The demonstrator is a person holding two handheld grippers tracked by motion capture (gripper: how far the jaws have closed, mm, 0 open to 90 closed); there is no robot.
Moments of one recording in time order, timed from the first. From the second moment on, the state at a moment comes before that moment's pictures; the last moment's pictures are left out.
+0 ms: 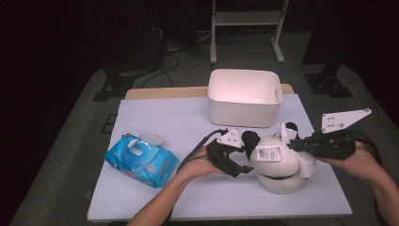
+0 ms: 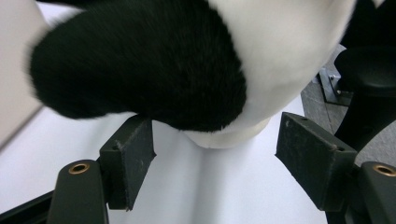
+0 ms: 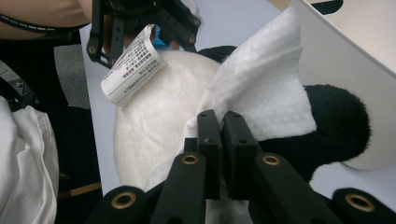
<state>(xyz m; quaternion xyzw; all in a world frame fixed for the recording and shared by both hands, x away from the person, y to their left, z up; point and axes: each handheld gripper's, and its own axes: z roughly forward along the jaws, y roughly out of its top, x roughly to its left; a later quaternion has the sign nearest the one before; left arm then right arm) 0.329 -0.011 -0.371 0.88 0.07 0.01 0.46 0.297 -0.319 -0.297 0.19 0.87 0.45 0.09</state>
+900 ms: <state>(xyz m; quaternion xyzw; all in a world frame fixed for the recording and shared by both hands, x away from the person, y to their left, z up) 0.329 0.005 -0.355 0.87 0.05 0.02 0.49 0.298 -0.302 -0.290 0.17 0.85 0.49 0.08</state>
